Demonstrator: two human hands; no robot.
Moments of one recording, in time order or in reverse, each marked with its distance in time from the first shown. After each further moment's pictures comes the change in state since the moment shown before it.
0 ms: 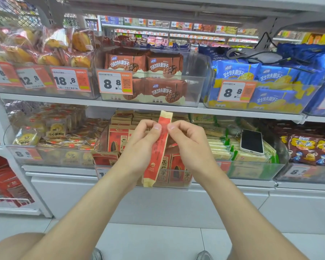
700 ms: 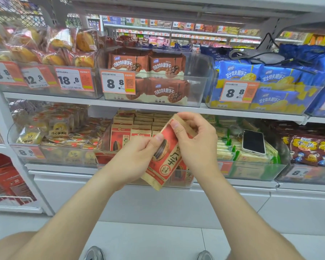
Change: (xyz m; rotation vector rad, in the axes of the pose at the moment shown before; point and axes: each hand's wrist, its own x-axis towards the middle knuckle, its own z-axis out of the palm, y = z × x) left_hand -0.009 0.003 -0.025 0.413 -0.221 -0.035; right_hand 0.009 0.015 -0.001 -0.391 0.380 -0.242
